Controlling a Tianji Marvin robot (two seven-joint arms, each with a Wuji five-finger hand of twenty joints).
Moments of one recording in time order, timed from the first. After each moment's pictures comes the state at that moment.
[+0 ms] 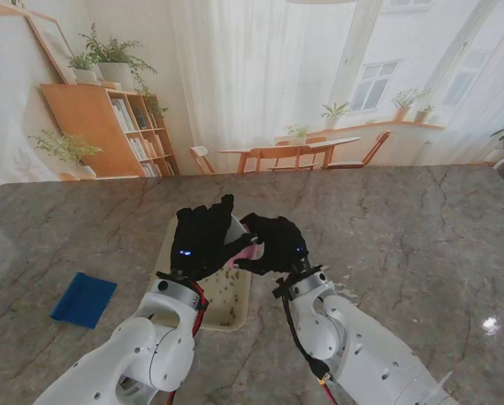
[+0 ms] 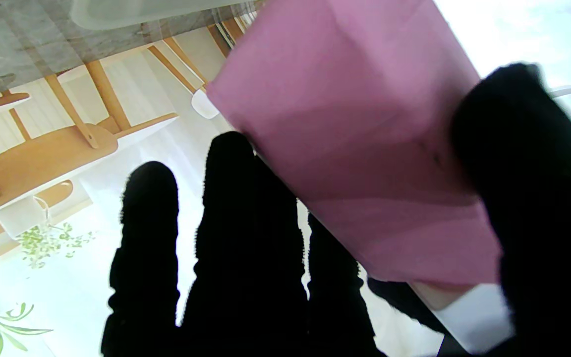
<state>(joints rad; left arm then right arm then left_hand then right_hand) 1.58 -1.12 -0.92 -1.91 1.04 0.36 0.23 -1.32 -1.22 0.84 -1.30 -0.79 -0.21 -0.68 0.77 0.03 -0.05 -0.09 0.37 0.44 0.08 0.44 0.60 0.35 0.14 0.49 0.44 0.41 0.32 0.60 0.05 0.42 0.80 0.81 0.39 -1.00 0.99 -0.32 0.58 -0.01 0.98 0.42 0.98 0.05 0.69 0.62 0.97 0.03 0.89 0.50 0.51 0.27 1.24 0.38</state>
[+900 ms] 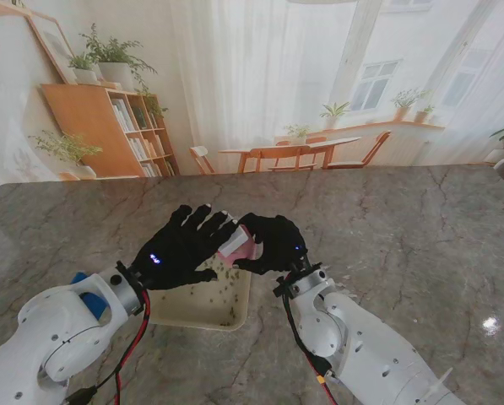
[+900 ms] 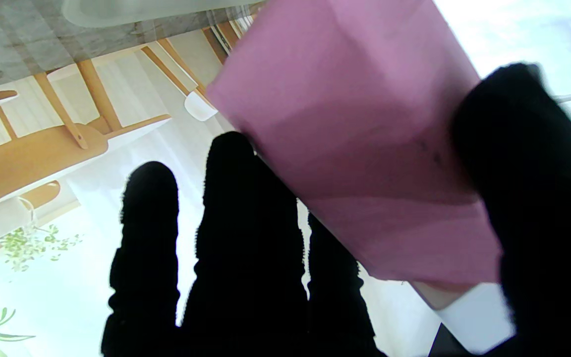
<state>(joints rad) 1.73 -1.03 -1.32 -2.05 1.28 -0.36 -0.13 -1.31 -1.21 0.83 -1.29 -0.80 -0.23 -0.67 0.96 -0.13 0.00 -0.08 0.17 0.32 0.00 0.20 0.16 0.26 0.05 0.31 0.12 0.25 0.09 0.29 -0.01 0.29 0.33 0.54 0.39 -1.00 0.99 -0.32 0.58 -0.01 0.98 0.42 0.98 0.05 0.69 0.62 0.97 0.03 0.89 0.50 0.51 0.27 1.24 0.38</state>
